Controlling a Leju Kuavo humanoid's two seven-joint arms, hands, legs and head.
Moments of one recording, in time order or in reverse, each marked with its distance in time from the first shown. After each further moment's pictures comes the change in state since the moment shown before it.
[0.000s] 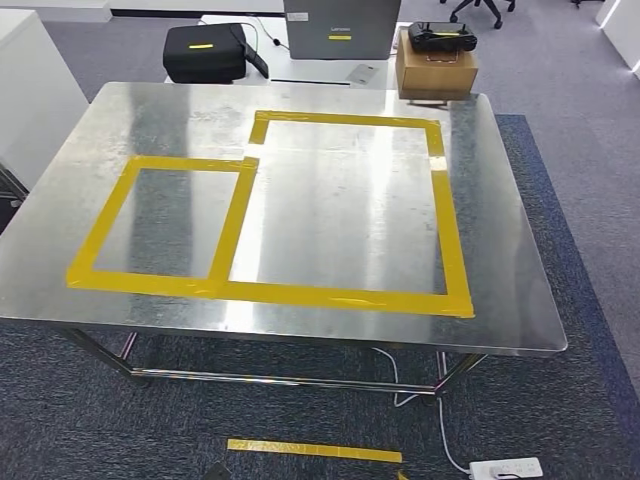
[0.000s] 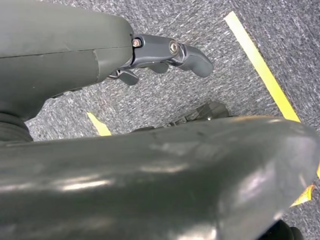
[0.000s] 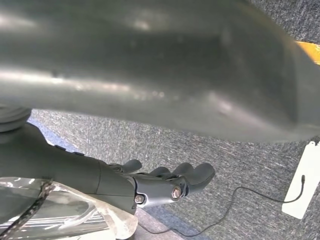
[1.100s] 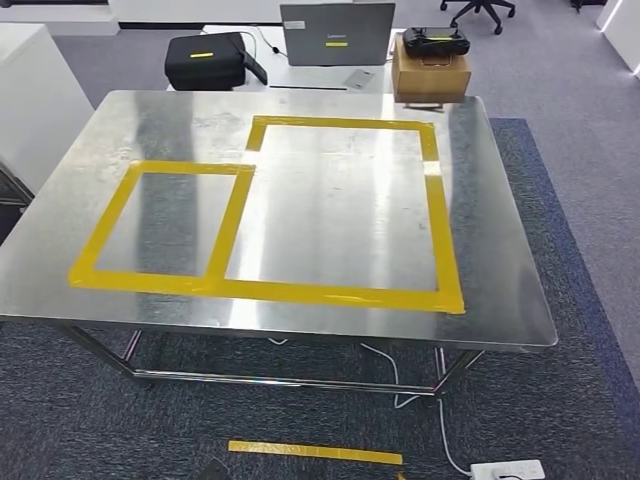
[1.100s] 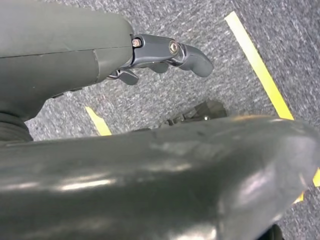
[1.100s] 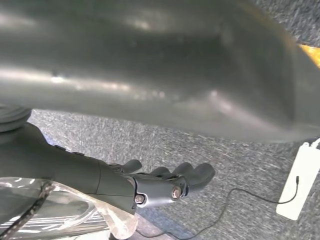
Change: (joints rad) left arm -0.006 0.003 0.023 0.000 0.016 -0.010 0.005; right arm -0.008 0.007 -0.003 0.000 0.004 0.006 0.001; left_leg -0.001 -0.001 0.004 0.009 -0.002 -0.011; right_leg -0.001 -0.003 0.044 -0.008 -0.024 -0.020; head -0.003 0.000
